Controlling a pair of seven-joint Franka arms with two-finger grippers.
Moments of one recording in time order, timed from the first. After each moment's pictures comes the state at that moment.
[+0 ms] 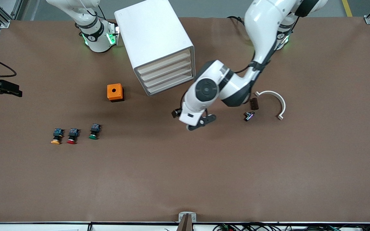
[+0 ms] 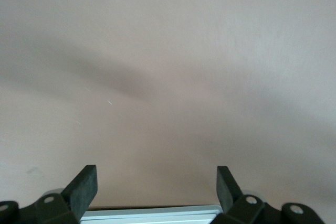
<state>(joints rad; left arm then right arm) -0.55 0.68 -0.16 -1.33 -0.19 1.99 -1.09 -0.08 0.11 -0.04 -1.52 -0.05 1.48 -0.19</state>
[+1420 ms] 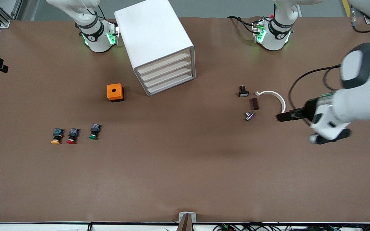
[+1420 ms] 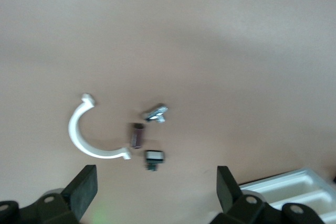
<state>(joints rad) 0.03 0.36 -0.16 -1.34 -0.17 1.51 -0.31 -0.08 0.05 -0.02 -1.36 -0.04 1.25 -0.03</state>
